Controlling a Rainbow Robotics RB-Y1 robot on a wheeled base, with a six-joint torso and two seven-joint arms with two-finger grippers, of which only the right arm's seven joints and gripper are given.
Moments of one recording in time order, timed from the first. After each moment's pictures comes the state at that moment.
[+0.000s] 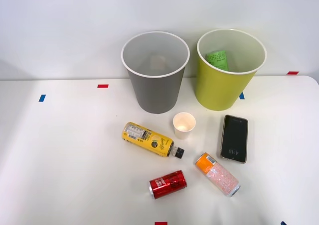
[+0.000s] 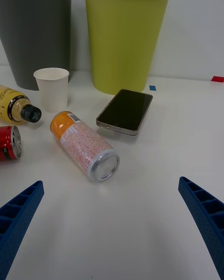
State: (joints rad) arm 1.09 -0.40 0.46 -1.97 -0.31 -0.70 1.91
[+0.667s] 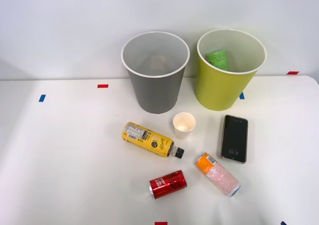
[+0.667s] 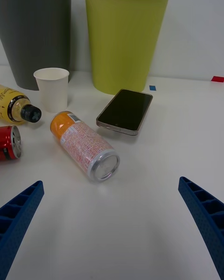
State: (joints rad) arm 1.09 -0.40 0.46 -1.97 -0.31 -0.70 1.91
